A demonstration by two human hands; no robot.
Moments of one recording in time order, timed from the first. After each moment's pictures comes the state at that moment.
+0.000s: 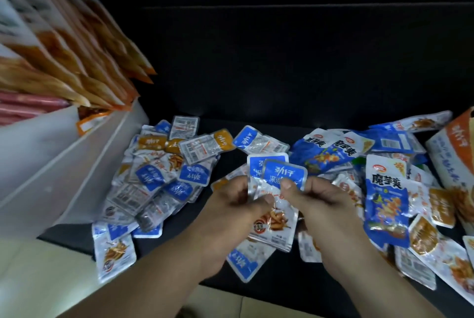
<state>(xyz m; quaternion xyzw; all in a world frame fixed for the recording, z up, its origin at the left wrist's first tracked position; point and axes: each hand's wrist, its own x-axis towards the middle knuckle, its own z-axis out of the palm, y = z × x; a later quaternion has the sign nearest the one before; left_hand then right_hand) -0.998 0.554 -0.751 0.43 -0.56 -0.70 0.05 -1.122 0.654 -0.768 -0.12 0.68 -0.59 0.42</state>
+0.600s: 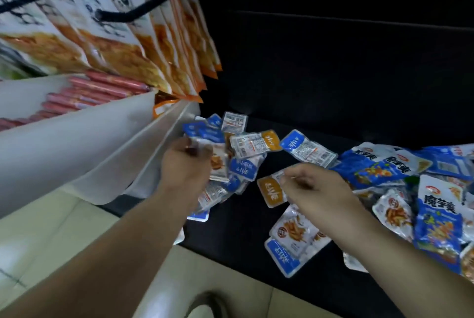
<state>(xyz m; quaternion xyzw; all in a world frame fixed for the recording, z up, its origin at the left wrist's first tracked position) -0.914 0.441 -0.752 0.66 -0.54 -0.43 0.30 -1.085 0.593 -0.750 -0.33 0.76 -0.38 0.41</state>
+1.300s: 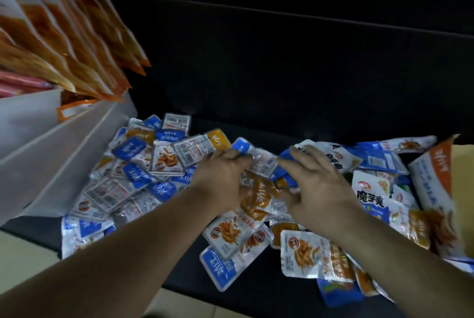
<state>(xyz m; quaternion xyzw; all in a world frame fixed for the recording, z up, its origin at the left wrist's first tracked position) -1.042 0.481 -0.816 0.32 -0.94 -0.12 -0.09 -1.193 0.633 -0.784 -0.55 0.82 -0.07 0.16</state>
